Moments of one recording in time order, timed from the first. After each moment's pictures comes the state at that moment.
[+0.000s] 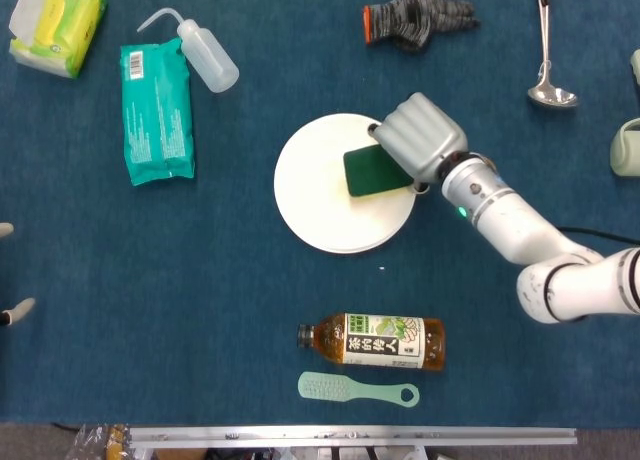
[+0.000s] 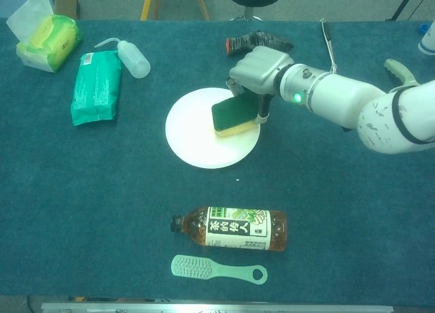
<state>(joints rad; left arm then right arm) -0.04 -1.39 0.03 -1.14 1.46 1.32 -0.49 1.20 -1.55 -0.03 -1.52 -0.64 0.86 -0.84</state>
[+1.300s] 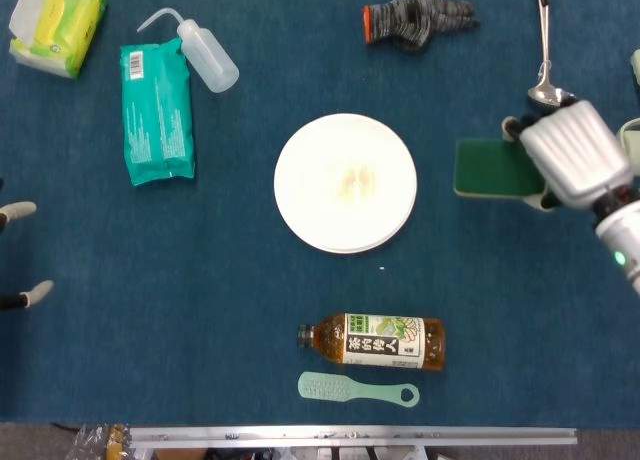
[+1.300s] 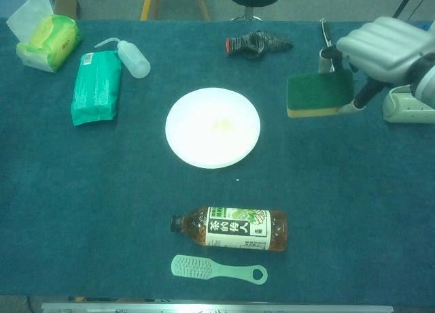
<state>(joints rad) -0.09 -1.33 0.01 -1.30 1.48 1.32 -0.36 0.83 -1.16 -0.14 -1.93 -0.99 1.20 -0.69</state>
